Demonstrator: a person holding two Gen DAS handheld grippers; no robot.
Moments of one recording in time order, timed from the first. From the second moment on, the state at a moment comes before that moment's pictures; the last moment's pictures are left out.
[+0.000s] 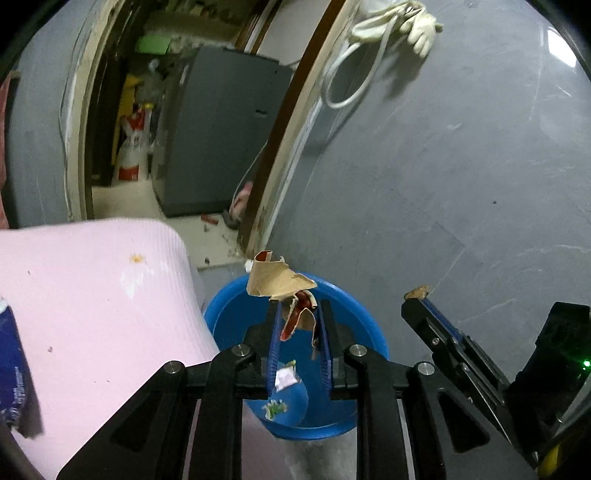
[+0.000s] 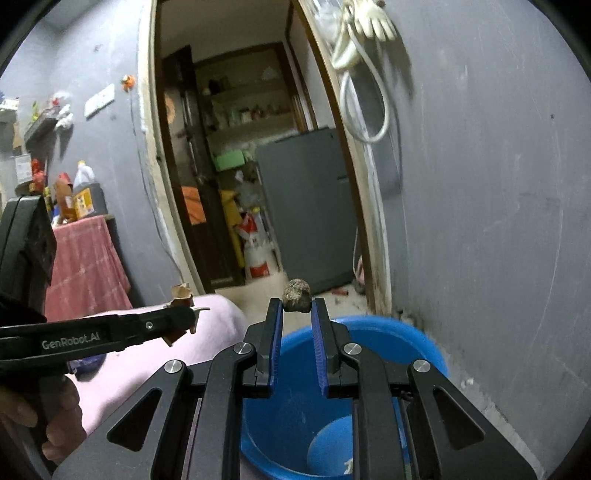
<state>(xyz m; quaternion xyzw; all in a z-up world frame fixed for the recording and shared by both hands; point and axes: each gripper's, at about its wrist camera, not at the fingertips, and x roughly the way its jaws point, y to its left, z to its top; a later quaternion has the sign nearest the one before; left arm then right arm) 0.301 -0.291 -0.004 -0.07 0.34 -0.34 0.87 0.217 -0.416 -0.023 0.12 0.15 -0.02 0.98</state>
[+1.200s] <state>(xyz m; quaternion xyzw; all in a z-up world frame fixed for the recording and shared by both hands) 0.242 -0.177 0.040 -0.07 0.18 -0.16 0.97 0.197 -0.378 0.011 0.11 0.05 0.02 0.99</state>
